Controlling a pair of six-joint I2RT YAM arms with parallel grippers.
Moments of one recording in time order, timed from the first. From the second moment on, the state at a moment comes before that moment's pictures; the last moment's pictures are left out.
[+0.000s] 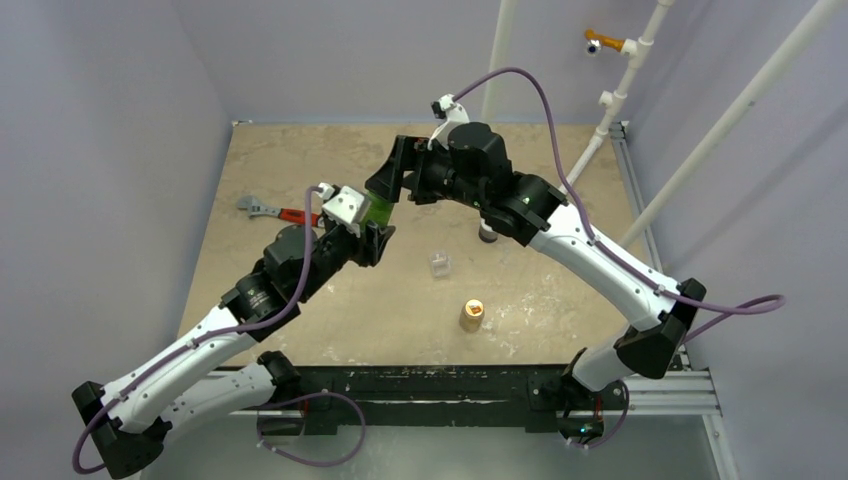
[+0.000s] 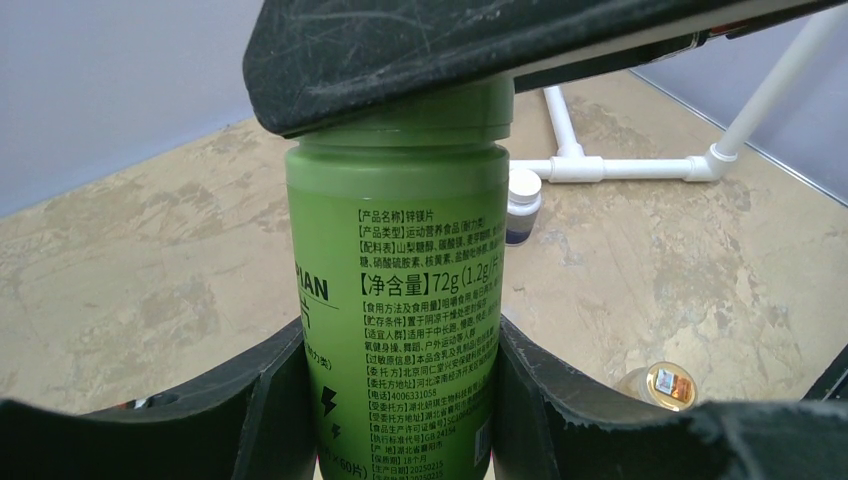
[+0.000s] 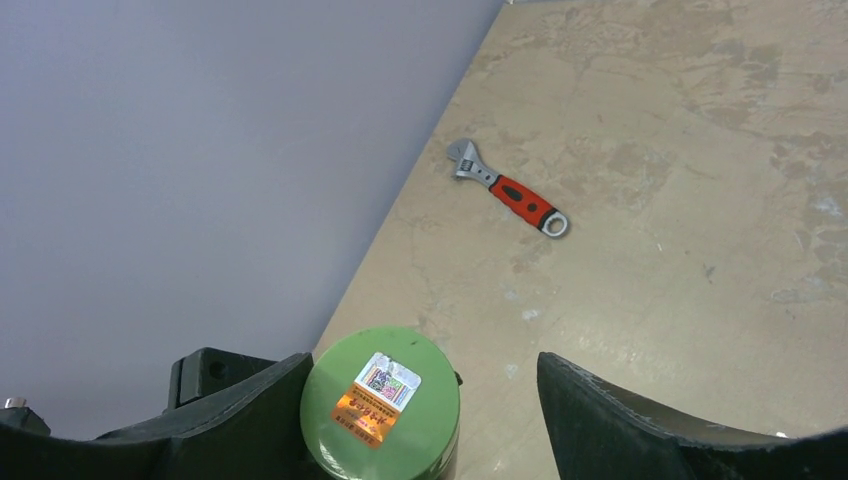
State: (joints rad) left arm -0.82 0.81 0.84 -0.13 -0.21 -0.04; right arm 0.86 1.51 1.67 -0.45 -0.02 0.67
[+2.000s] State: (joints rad) left arm -0.82 0.61 0.74 0.18 0.50 -0.35; right arm 0.75 1.42 1.59 0.16 -0.99 0.60
